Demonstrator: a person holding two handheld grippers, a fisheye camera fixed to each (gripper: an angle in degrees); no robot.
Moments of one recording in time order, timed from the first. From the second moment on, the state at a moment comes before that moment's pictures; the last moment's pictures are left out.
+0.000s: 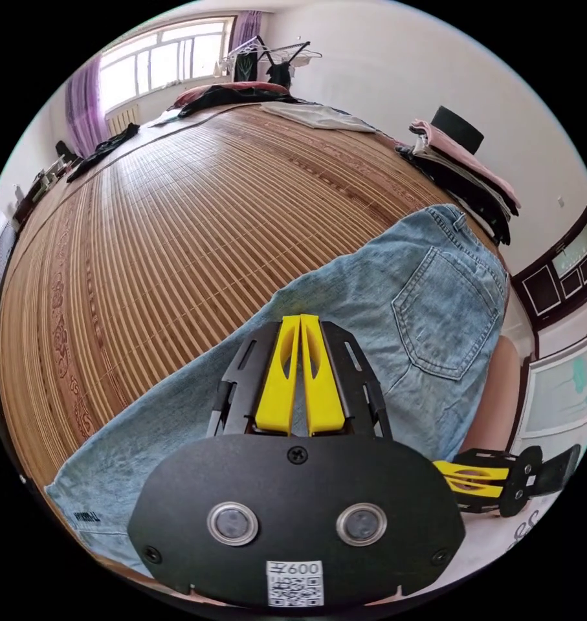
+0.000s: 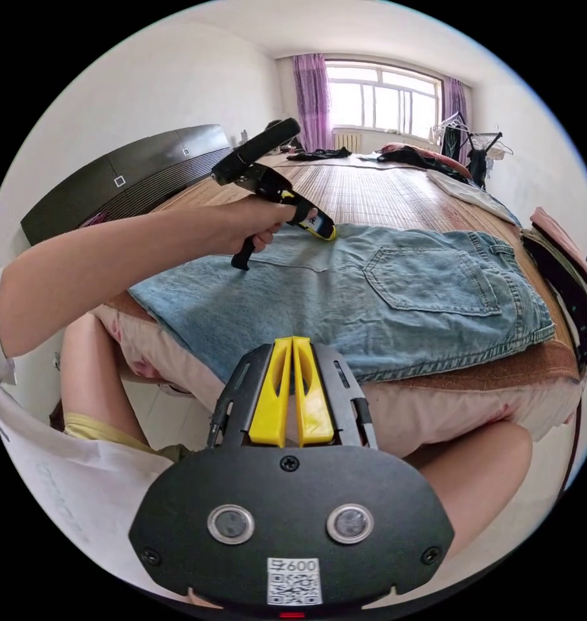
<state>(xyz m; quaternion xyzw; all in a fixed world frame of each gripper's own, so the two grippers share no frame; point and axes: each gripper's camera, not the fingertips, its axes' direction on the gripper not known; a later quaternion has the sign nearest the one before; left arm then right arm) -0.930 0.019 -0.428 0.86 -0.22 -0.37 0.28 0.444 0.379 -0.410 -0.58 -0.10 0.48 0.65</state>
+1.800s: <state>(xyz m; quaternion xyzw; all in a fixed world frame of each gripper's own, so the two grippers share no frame) -1.095 -0.067 -0.291 0.74 -0.37 -0.48 0.29 0.539 0.318 -0.561 -0.57 -0.06 0.41 0.71</state>
